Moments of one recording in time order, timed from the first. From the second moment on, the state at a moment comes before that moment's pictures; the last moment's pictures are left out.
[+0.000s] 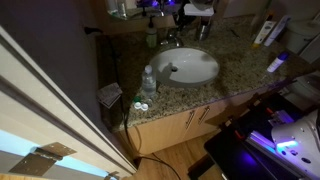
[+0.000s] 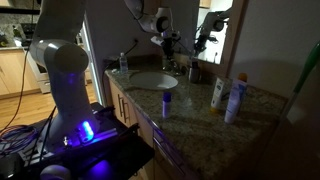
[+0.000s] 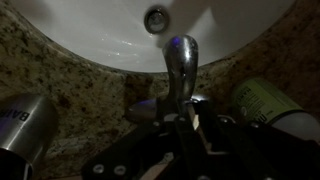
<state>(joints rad) 0.14 0.40 0.00 -1.80 0.02 2.47 0.38</state>
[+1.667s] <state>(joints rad) 0.15 0.46 -0.01 -1.83 0.02 2.61 0.37</state>
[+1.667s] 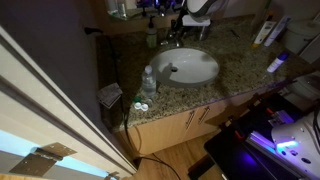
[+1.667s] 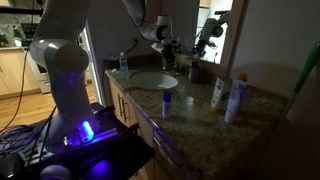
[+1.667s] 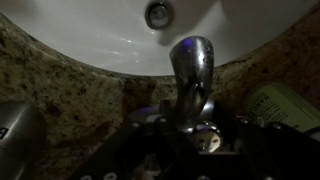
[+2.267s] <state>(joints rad) 0.16 0.45 -0.02 -1.83 0.01 2.64 0.37</state>
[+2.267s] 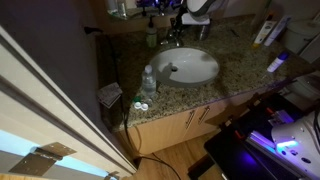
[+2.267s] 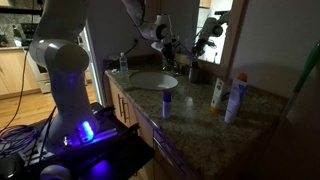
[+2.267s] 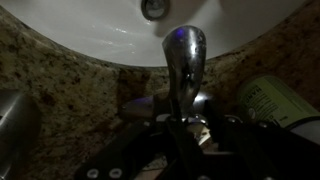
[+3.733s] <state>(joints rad) 0.11 0.46 0.05 -1.80 0.07 2.71 0.21</state>
